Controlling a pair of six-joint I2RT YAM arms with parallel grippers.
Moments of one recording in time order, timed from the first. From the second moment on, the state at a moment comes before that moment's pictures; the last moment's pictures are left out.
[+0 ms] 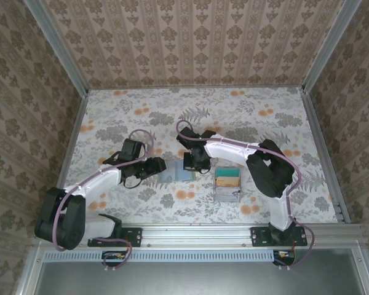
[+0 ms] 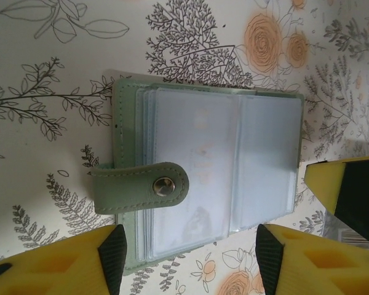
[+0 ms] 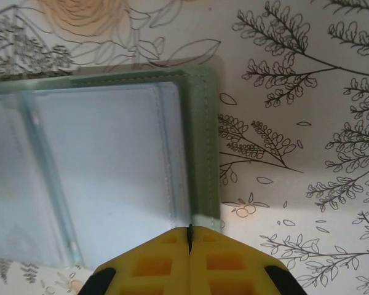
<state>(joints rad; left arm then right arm) -0.41 1.28 0.60 -0.31 0.40 -0.64 0.76 1.99 1.43 -0.79 -0.06 0.83</state>
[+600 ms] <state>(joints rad) -0.44 1.43 0.61 -0.25 0.43 -0.64 0.76 2.00 1.43 -0.80 -0.04 0.84</state>
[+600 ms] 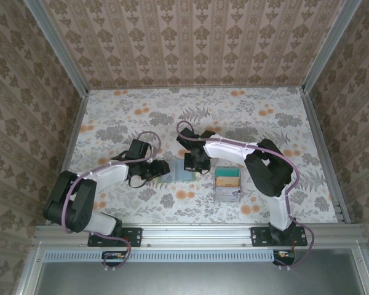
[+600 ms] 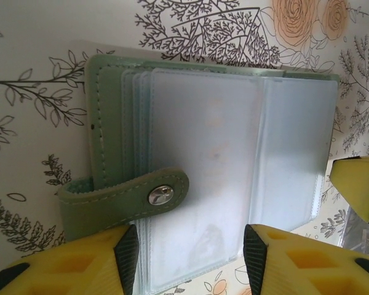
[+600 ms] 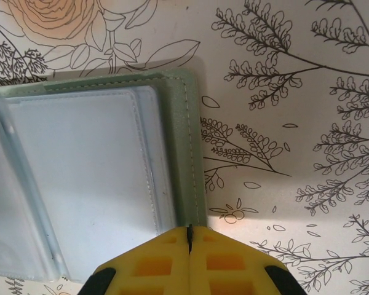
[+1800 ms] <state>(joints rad) -0.52 1.46 0.70 -0.23 0.49 -0.62 0.76 2.03 1.43 -0.80 -0.06 0.84</state>
